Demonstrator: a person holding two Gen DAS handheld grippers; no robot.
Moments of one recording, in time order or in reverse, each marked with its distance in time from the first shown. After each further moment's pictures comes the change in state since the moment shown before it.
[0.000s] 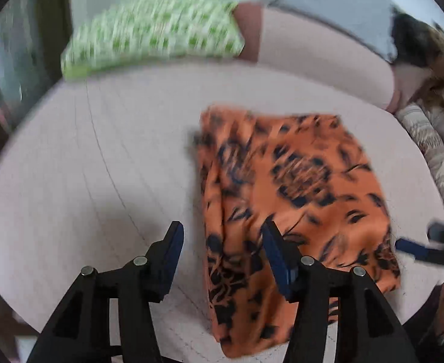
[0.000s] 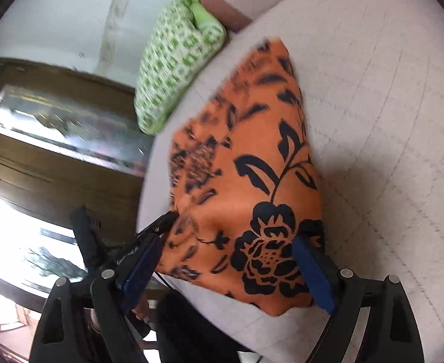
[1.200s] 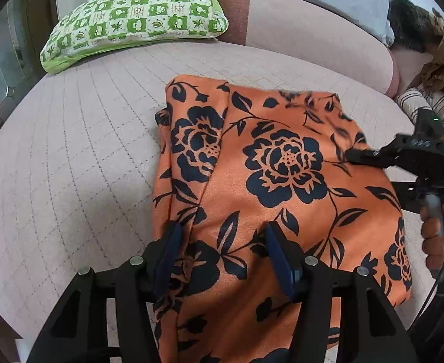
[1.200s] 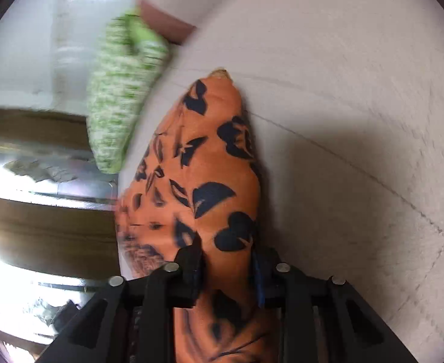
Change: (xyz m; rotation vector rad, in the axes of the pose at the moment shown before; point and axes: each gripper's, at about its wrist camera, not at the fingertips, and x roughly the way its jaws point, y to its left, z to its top) left arm 0.053 -0.029 -0.014 -0.024 0.089 -0.017; right arm 0.089 -0.053 0.097 0.199 0.039 -0.079
